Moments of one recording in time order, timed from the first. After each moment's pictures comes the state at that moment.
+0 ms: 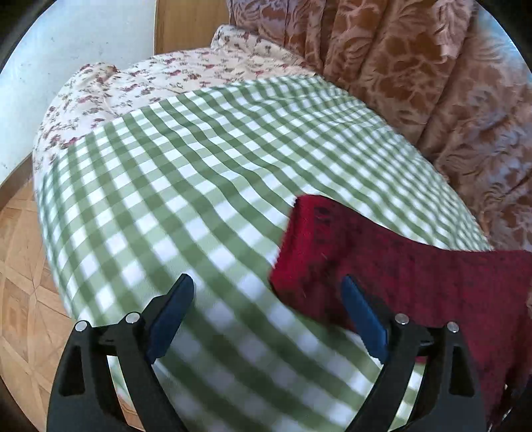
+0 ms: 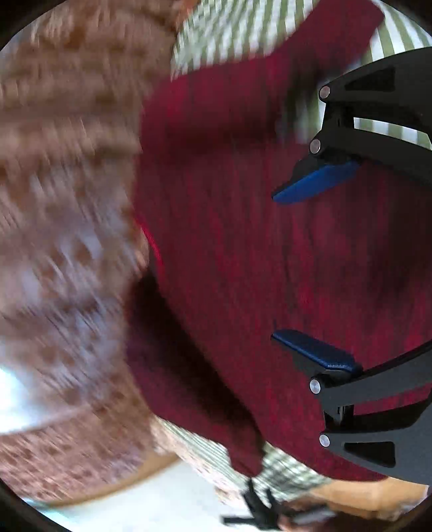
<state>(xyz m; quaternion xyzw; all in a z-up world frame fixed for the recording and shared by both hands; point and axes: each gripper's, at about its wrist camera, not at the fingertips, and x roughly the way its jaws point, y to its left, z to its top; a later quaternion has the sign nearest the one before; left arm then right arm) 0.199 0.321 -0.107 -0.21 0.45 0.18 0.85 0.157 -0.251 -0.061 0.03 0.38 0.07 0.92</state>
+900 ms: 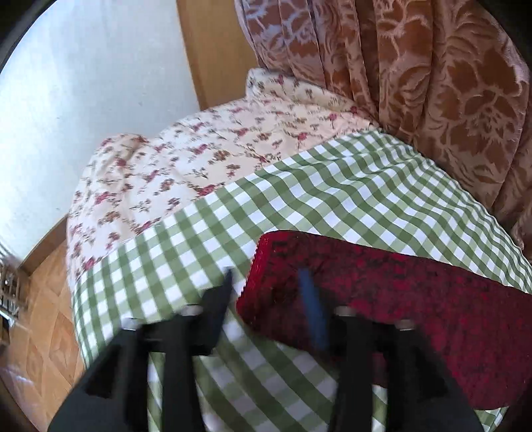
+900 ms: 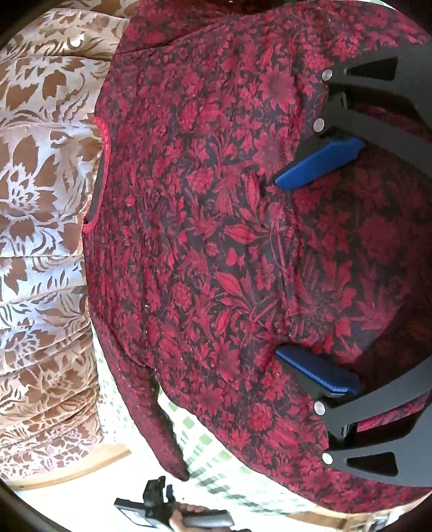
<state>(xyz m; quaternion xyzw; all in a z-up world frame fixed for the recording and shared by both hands) 0.310 0.346 -0.066 -0.11 0.40 0.33 0.85 0.216 -0.151 -0.137 -0.02 0.41 0.09 0.91</state>
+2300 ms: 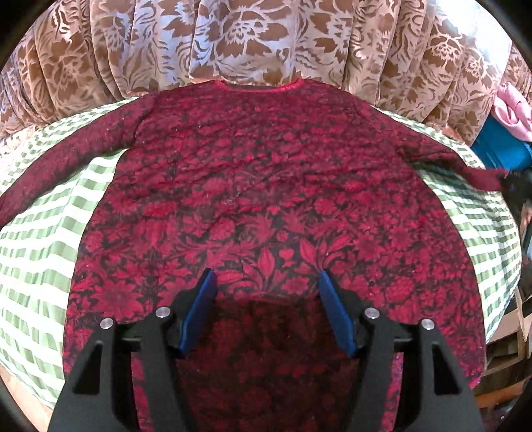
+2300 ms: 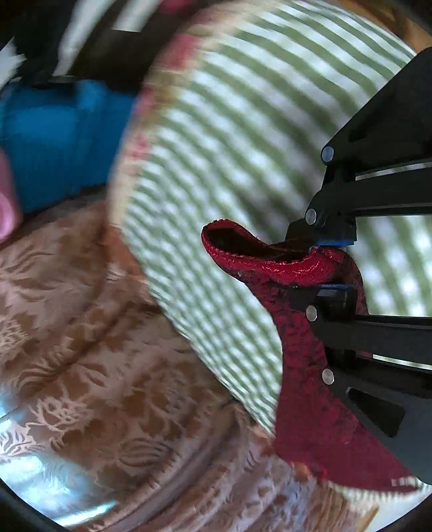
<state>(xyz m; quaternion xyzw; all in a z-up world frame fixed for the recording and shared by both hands) 0.126 -0.045 -0.090 0.04 0.46 -0.19 0.87 0.024 -0.623 -0.043 0.27 0.25 -0.30 0.88</state>
